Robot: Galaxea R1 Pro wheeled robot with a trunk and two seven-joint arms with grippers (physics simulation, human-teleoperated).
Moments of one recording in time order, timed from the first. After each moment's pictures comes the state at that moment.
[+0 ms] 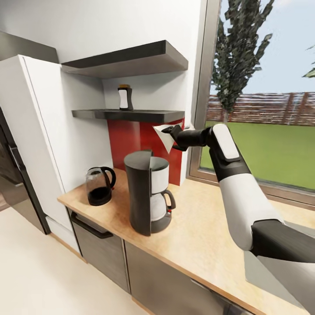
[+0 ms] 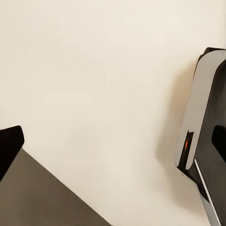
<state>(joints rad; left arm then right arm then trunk) 0.01 0.19 0.02 0.05 0.11 -0.26 0.07 -1.31 0.12 0.02 -0.93 -1.30 0.92 -0.51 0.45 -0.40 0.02</state>
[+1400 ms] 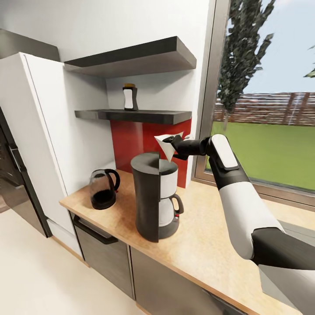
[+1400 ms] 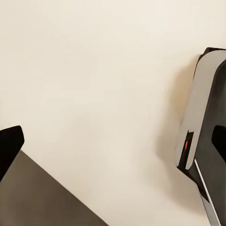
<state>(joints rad) 0.01 0.19 0.02 0.05 0.11 -0.26 0.07 -1.25 0.11 0.02 -0.92 -1.30 0.92 -0.51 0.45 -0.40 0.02</state>
